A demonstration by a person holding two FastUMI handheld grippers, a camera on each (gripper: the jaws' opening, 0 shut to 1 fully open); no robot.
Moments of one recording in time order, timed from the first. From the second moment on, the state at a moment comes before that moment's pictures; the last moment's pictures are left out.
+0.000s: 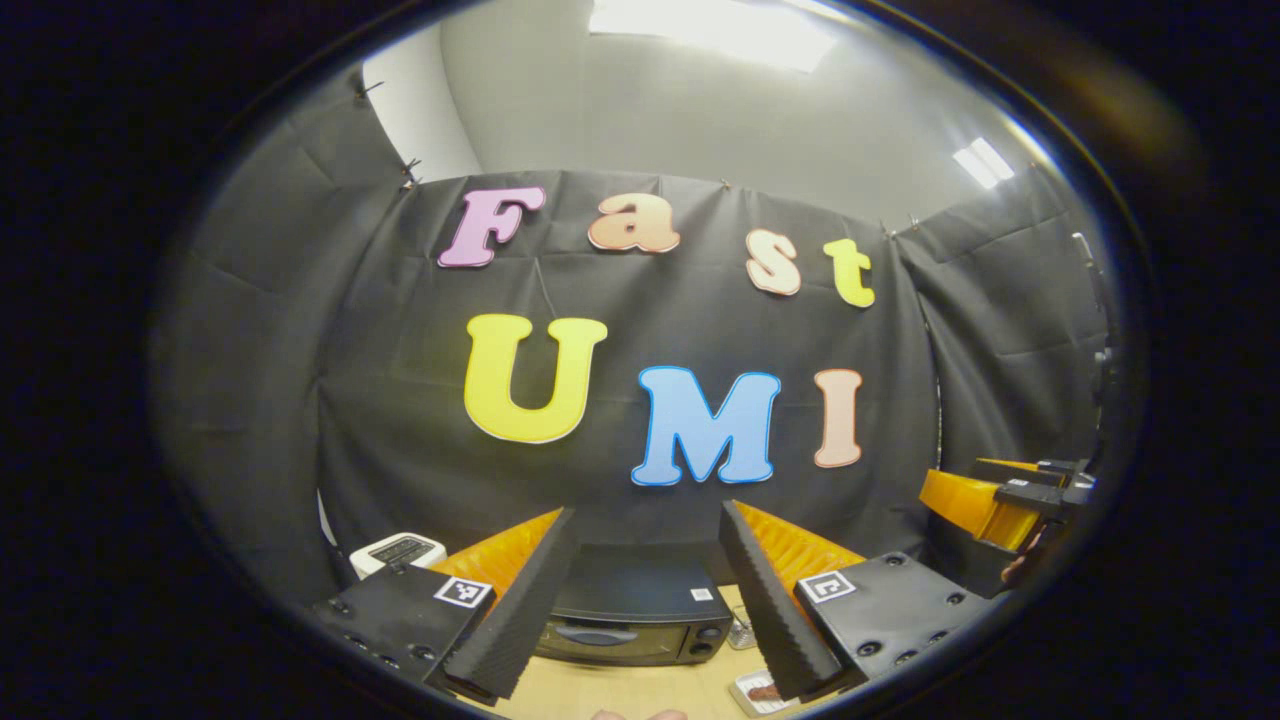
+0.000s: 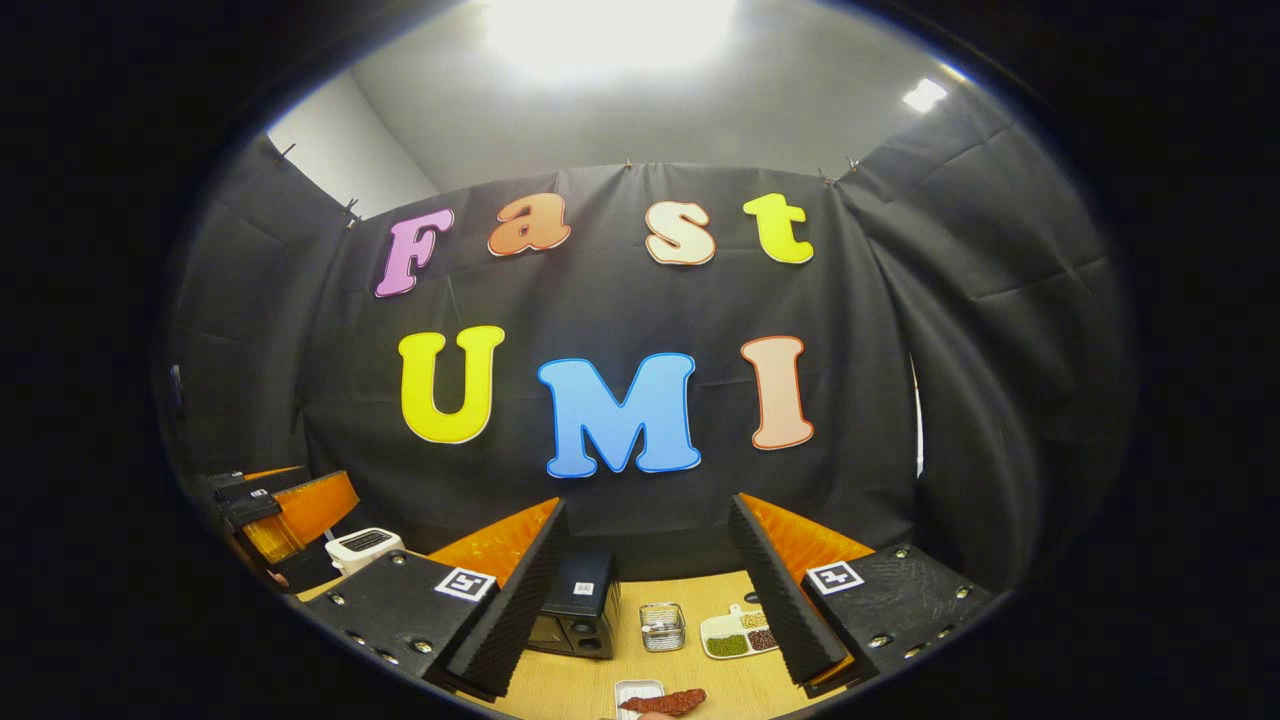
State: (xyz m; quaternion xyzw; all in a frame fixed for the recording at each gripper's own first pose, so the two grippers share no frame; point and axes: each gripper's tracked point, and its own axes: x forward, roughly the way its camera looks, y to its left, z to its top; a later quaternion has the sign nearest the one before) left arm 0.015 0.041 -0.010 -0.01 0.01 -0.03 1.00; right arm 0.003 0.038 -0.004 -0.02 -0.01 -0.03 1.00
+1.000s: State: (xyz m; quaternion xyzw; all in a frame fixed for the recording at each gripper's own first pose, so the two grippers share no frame) left arm 0.102 0.065 -0.221 -0.01 0.22 -0.02 0.98; right arm 0.016 -0.001 -0.052 0.00 0.05 -0.06 1.00
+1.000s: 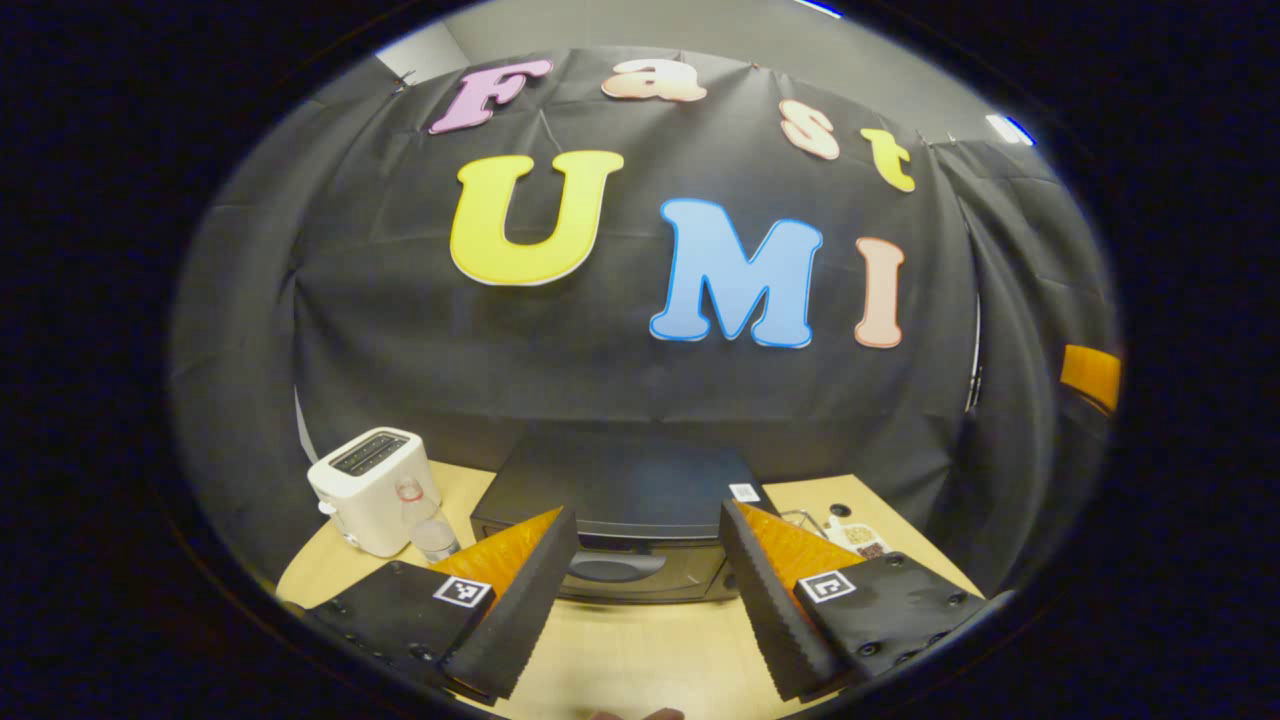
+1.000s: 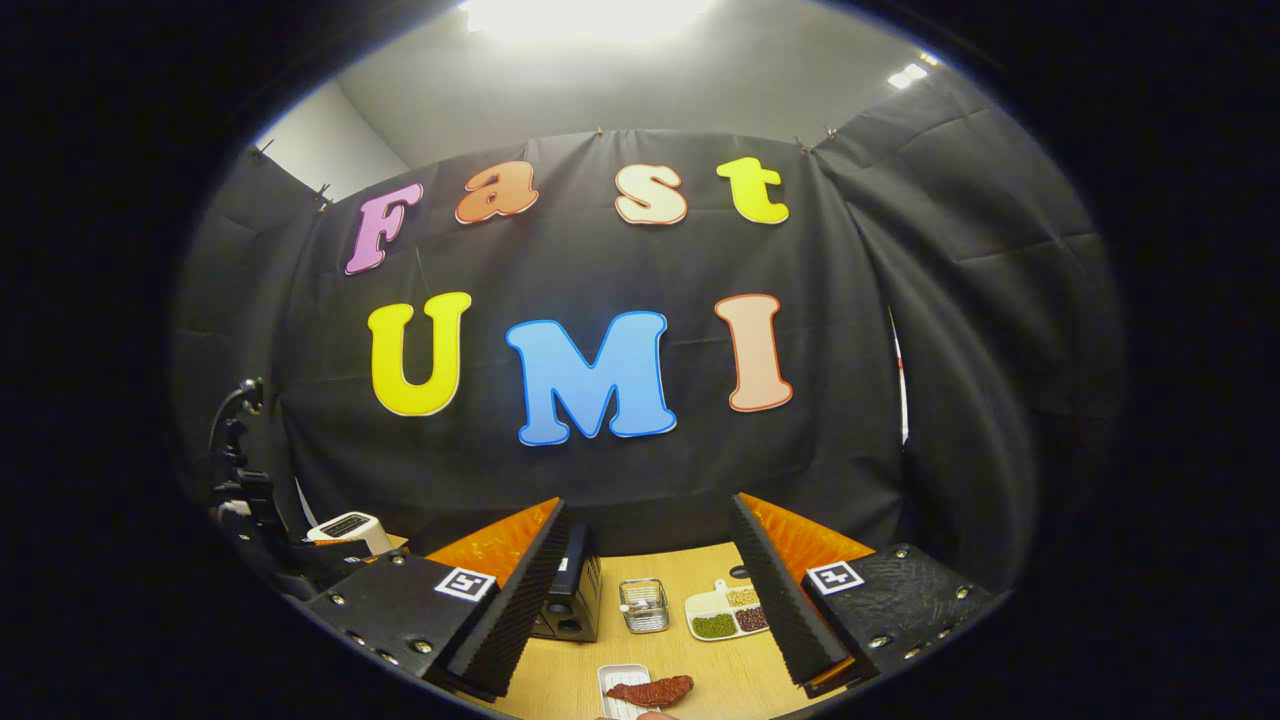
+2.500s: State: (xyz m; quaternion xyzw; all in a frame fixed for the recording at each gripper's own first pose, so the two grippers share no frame) left arm 0.123 0.090 -0.363 0.04 0.32 -0.03 0.95; right arm 0.018 -0.013 -0.049 -0.04 0.06 -0.09 0.99
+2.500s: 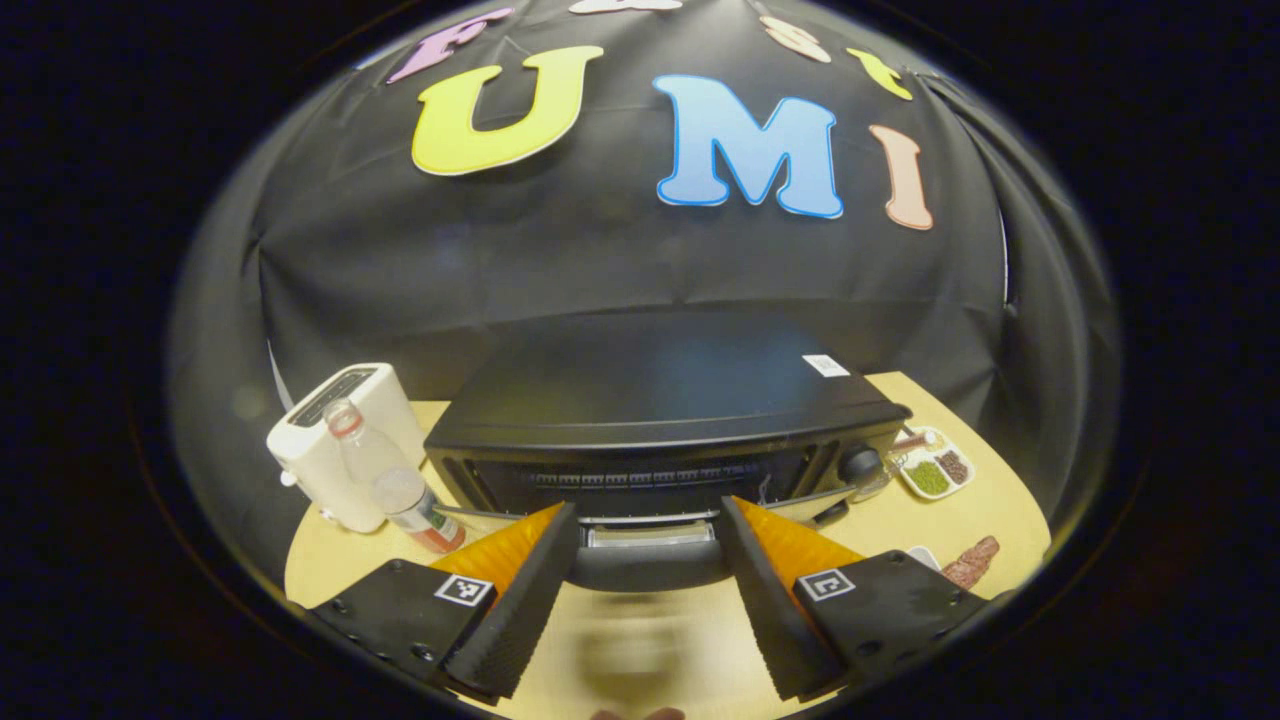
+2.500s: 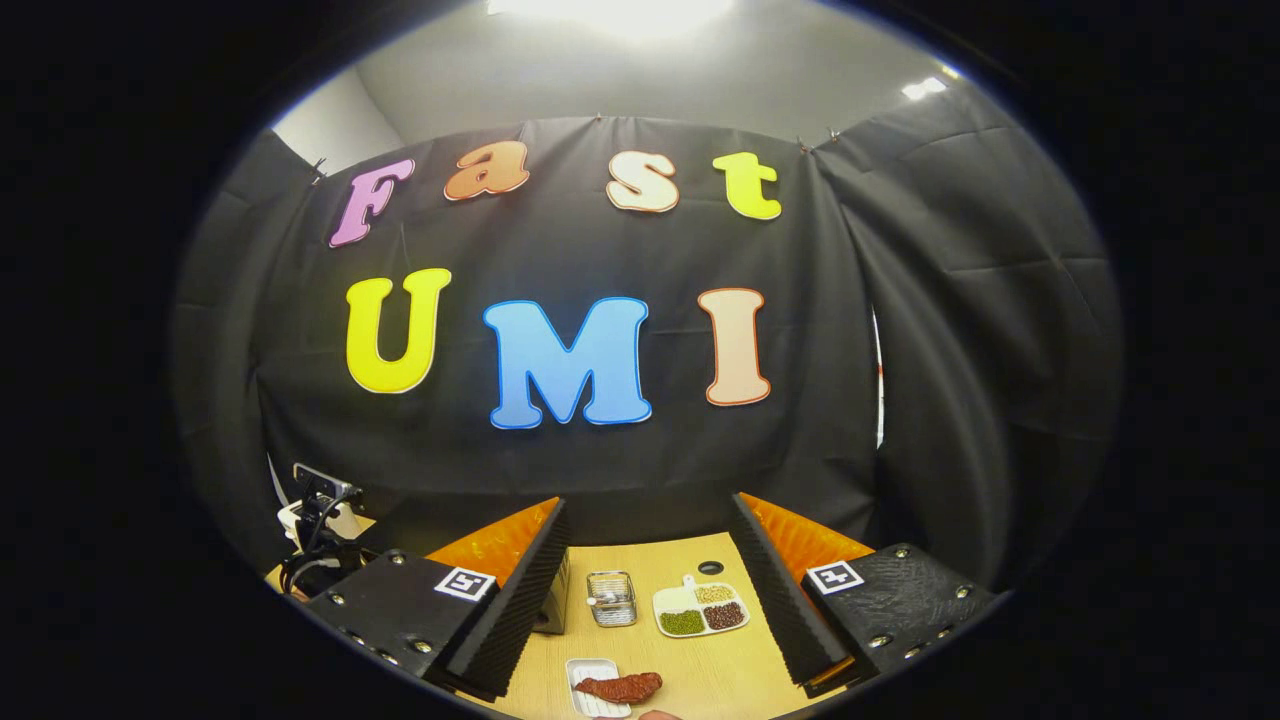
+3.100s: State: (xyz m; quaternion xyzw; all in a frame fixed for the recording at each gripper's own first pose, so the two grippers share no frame) left arm 0.056 0.091 -0.405 0.04 0.36 -0.02 0.93; right arm -0.008 -0.017 -0.054 -0.04 0.06 -0.11 0.99
